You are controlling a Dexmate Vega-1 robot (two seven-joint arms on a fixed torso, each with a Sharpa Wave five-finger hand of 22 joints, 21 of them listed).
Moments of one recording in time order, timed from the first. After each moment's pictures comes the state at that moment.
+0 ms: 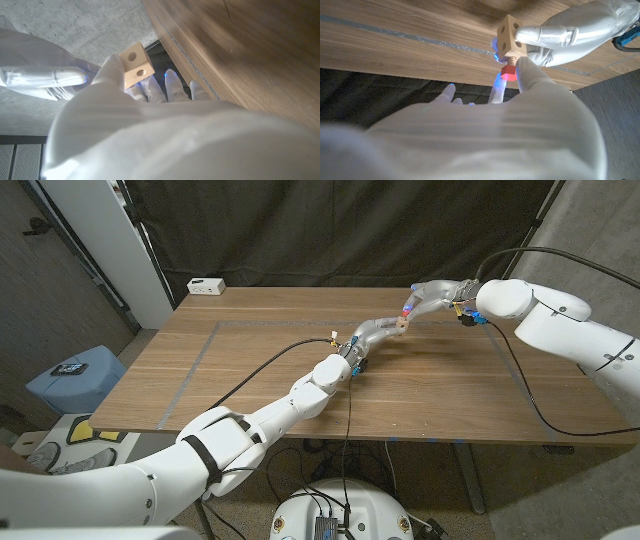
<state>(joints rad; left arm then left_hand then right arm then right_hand) 0.46 -0.01 0.79 -0.71 -0.20 -0.49 0.05 0.92 0.08 0.27 -0.14 0.19 0.77 -0.18 0.19 0.19 0.76 -0.22 0.21 0.47 0.42 -0.05 0.20 0.18 0.10 0.16 0.19 0.18 -0.59 -1.08 -0.54 -2.02 -0.10 -0.47 0.37 0.91 -0.04 0.45 -0.18 0.24 0.46 -0.06 0.61 0.28 -0.14 -0.02 0.21 0.20 -0.15 0.11 0.20 0.20 0.06 0.08 0.19 0.17</state>
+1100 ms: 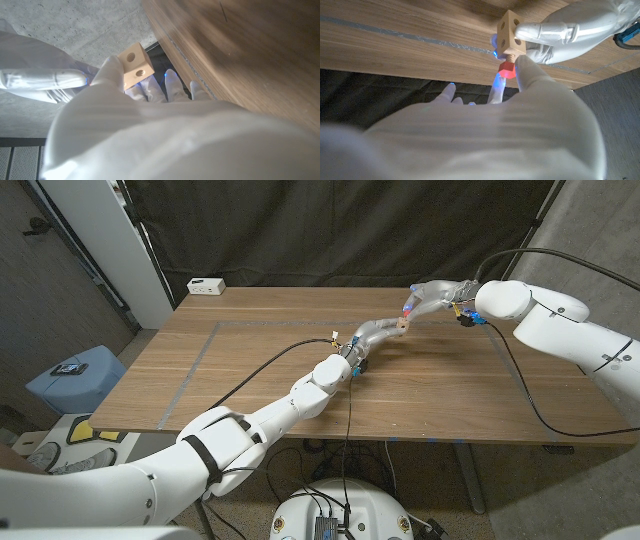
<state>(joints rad) 0.45 -0.02 0.79 -0.70 -0.21 -0.48 0.04 0.90 0.08 0.27 -0.14 0.19 0.77 -0.18 0.19 0.19 0.76 -0.21 0.21 0.47 0.42 -0.05 0.20 0.18 0.10 0.16 0.19 0.18 -0.59 -1.07 -0.55 -2.01 -0.10 -0.47 0.37 0.94 -0.05 0.45 -0.18 0.23 0.42 -0.06 0.63 0.30 -0.13 -0.02 0.21 0.20 -0.15 0.10 0.20 0.20 0.07 0.07 0.19 0.17</state>
